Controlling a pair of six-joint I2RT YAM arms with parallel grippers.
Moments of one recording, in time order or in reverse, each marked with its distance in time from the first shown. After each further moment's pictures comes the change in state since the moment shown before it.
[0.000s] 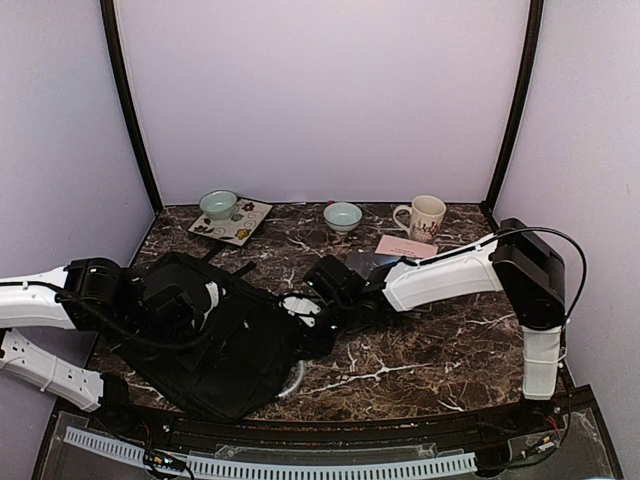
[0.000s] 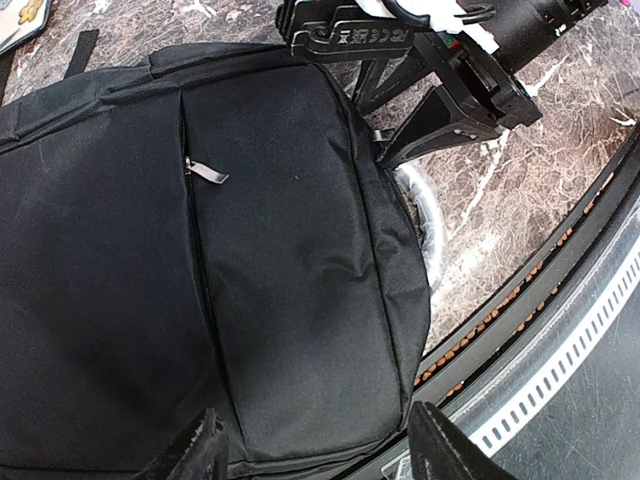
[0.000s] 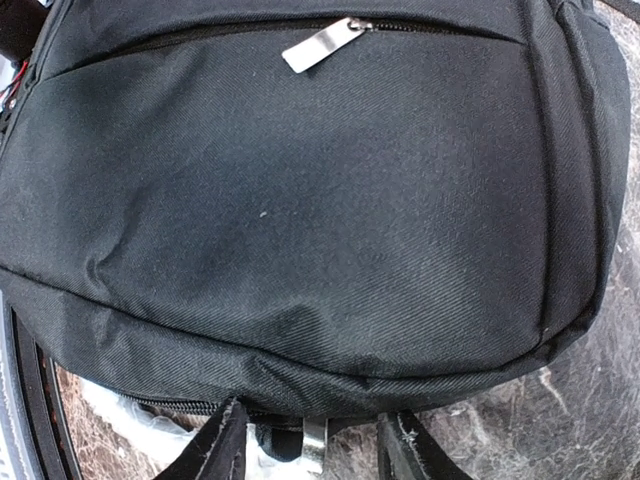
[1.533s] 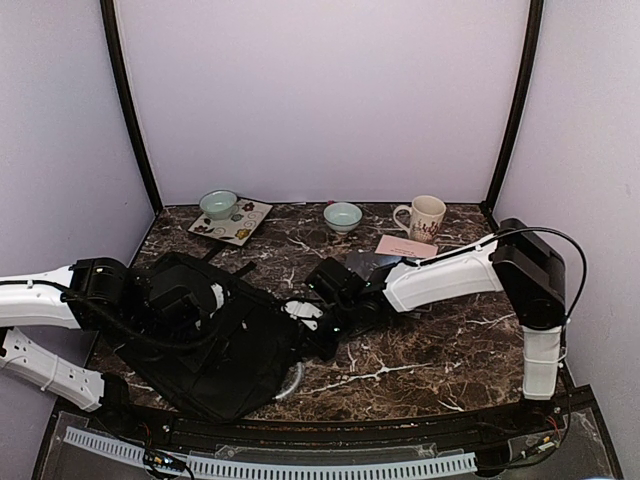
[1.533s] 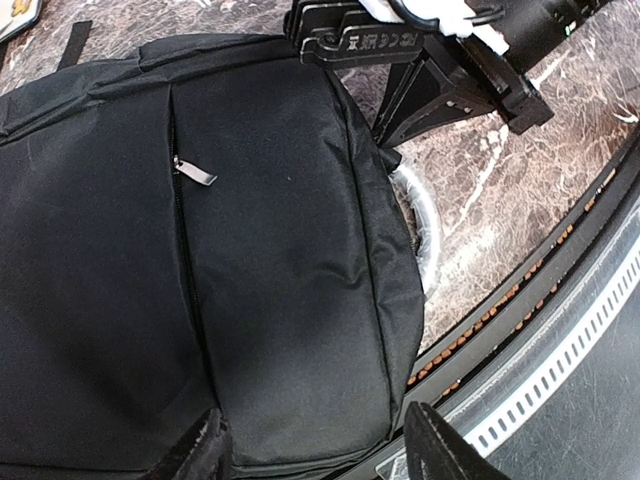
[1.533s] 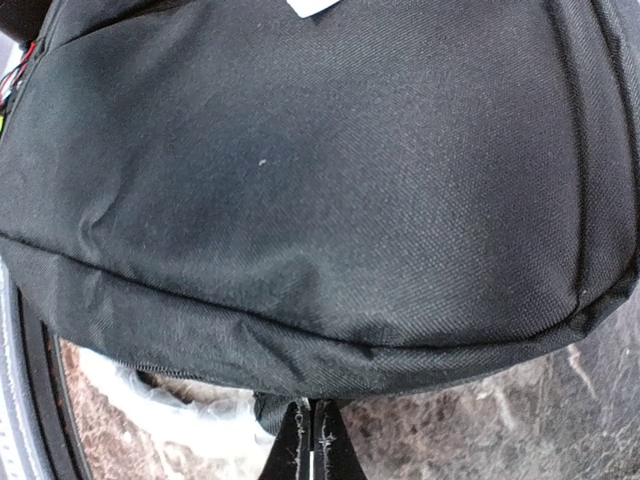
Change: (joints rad) left arm 0.000 0.028 0.008 0.000 0.013 -0.010; right arm -0.001 0.002 -0.009 -0.026 -0.030 -0.003
